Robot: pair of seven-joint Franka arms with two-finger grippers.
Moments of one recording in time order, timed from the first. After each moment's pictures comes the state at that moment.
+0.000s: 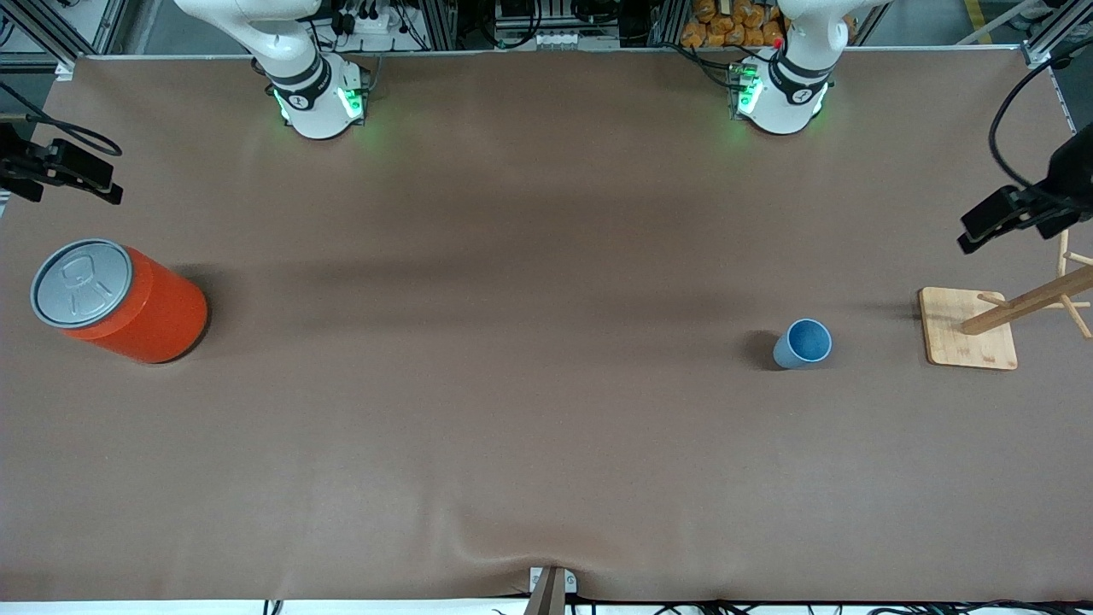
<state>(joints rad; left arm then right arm) 0.28 0.01 -0.31 -1.51 0.03 1.57 -0.22 0.00 0.02 -0.02 -1.43 -0.01 1.35 0.02</state>
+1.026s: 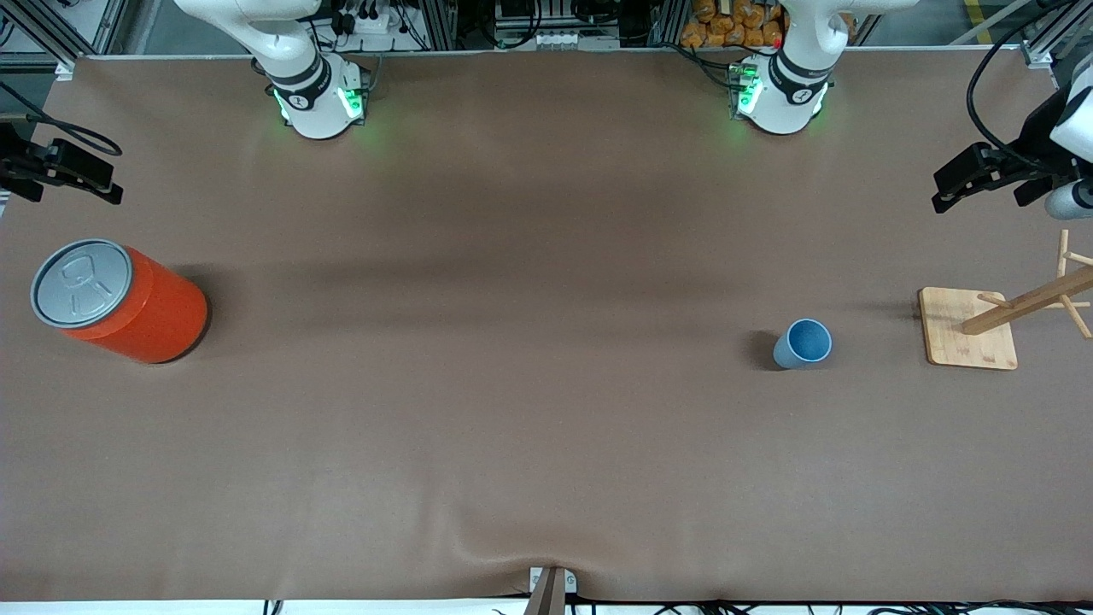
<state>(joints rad) -0.10 -0.03 0.01 -1.51 0.03 1.48 -0.15 0.00 0.02 -0.02 -1.43 -0.01 1.35 0.02</state>
